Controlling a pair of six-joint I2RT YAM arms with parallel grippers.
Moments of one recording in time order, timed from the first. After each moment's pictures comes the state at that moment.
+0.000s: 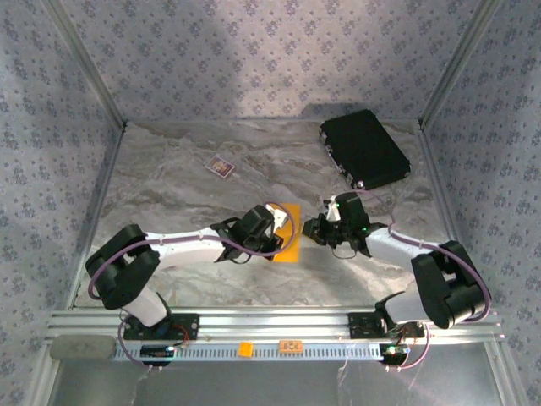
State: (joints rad) left arm -0.95 1.57 0.79 -0.07 0.09 -0.38; right arm 0.44 1.37 0.52 0.05 -0.58 0.88
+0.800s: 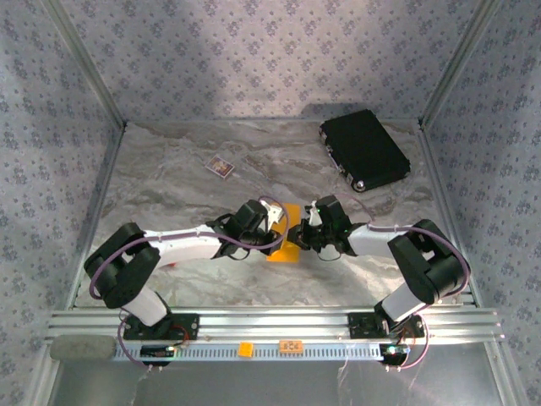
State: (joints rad) left arm -0.89 1.57 0.77 -0.01 0.21 -0.44; right arm 0.56 1.55 0.56 0.21 -0.59 0.96
